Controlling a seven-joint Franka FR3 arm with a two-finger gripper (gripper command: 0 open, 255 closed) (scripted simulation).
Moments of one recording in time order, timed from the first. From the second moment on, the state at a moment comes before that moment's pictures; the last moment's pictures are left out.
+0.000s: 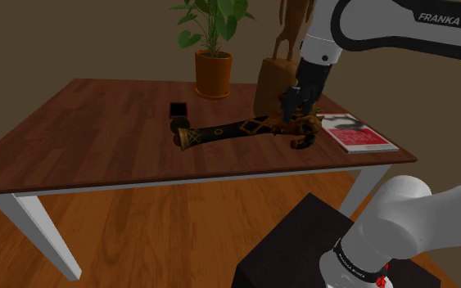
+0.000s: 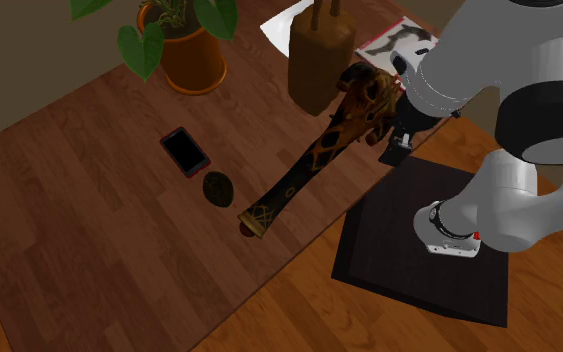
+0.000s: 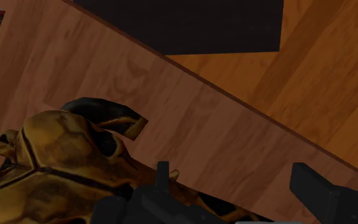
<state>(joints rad) -0.01 -0.78 0.04 -2.33 0.01 1.60 0.09</state>
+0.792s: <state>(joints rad) -0.02 -0.49 0.18 -2.23 0.05 1.85 0.30</state>
